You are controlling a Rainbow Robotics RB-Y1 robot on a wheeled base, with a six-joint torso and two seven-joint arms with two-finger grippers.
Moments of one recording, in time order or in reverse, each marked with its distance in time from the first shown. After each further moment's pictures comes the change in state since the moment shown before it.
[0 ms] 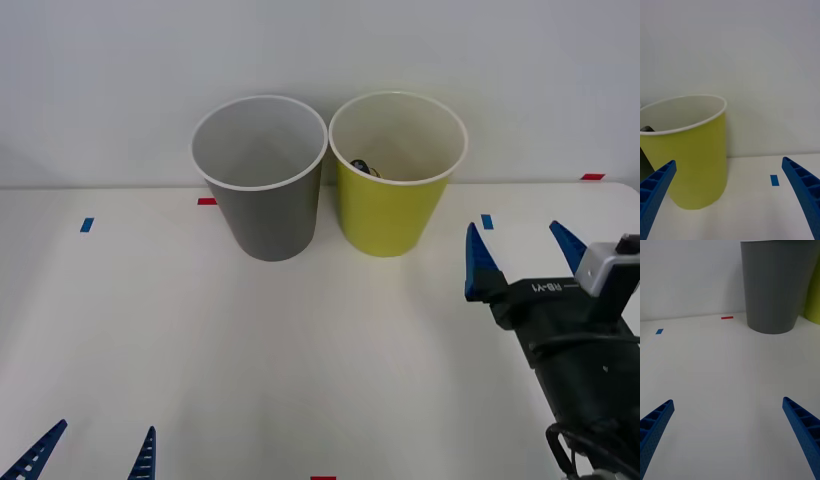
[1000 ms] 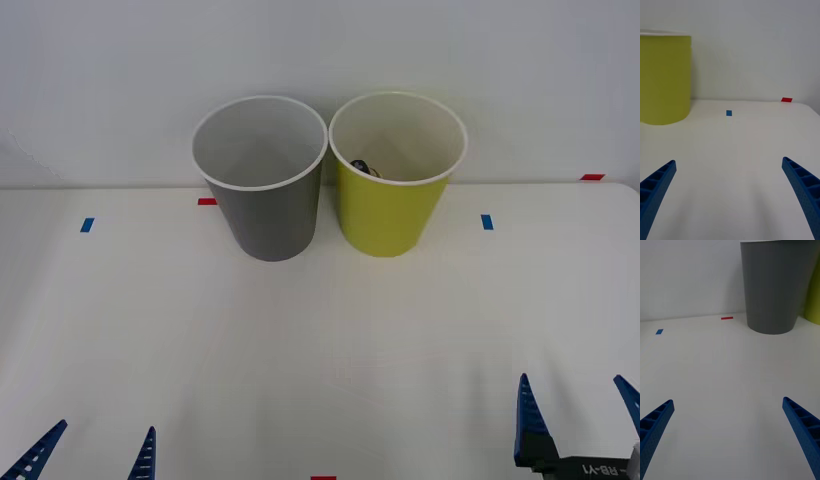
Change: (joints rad) right arm 0.443 -0.007 0.010 0.187 -0.159 -0.489 0.290; left arm 0.000 0.000 0.000 0.000 0.000 0.000 0.000
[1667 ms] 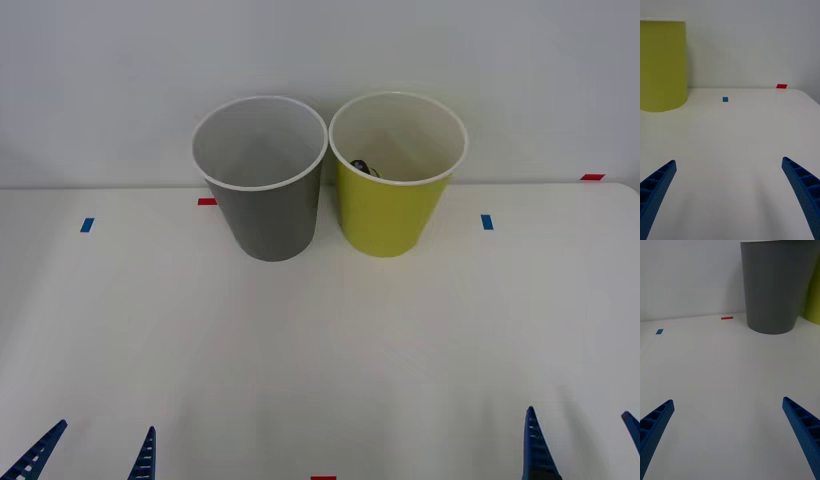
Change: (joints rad) right arm 0.053 -0.011 0.003 0.046 -0.014 -0.067 -0.016; left arm 0.000 0.000 0.000 0.000 0.000 0.000 0.000
